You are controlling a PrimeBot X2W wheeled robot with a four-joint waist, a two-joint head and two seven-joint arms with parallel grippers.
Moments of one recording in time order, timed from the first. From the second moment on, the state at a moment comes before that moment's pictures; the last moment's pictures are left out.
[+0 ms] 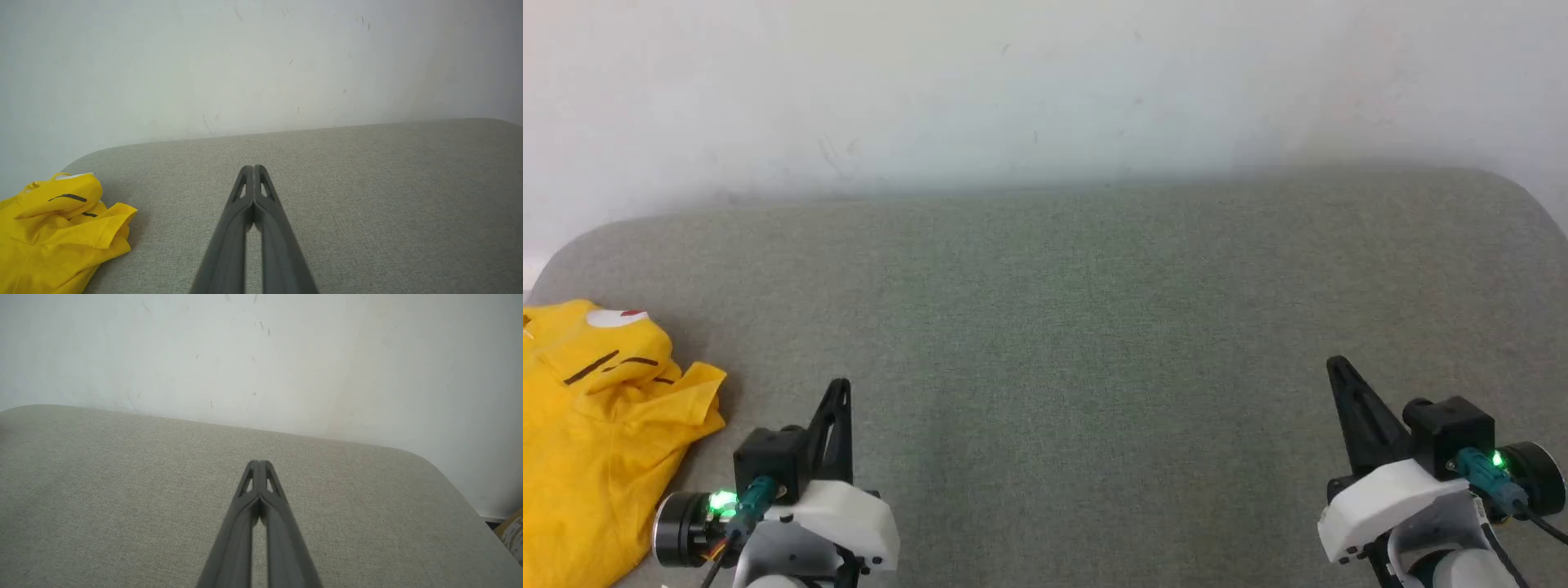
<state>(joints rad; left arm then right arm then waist) 0.01 0.06 0.00 0.00 -0.01 0.00 0.00 0.01 -0.05 0.00 0.01 0.00 0.13 0.00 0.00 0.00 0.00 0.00</state>
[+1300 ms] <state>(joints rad) 0.01 0.06 0.00 0.00 -0.01 0.00 0.00 0.01 -0.05 0.00 0.01 0.00 0.13 0.00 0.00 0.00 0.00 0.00</state>
